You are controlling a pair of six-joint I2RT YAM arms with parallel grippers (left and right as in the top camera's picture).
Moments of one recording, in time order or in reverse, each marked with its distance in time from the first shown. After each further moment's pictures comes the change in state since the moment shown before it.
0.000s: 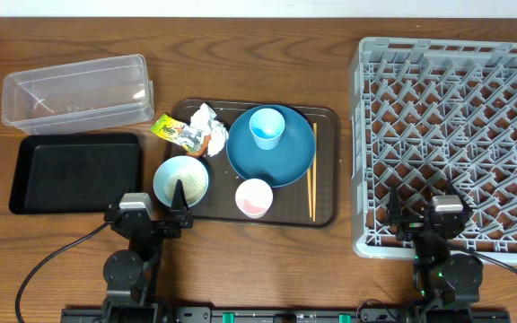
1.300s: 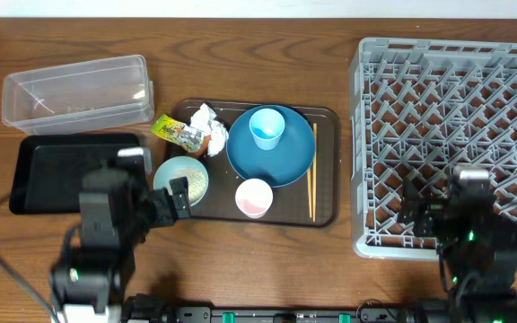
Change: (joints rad) left arm 0.000 0.762 0.826 -0.790 0.126 -0.077; right arm 0.000 0.477 0.623 -0.560 0.008 0.095
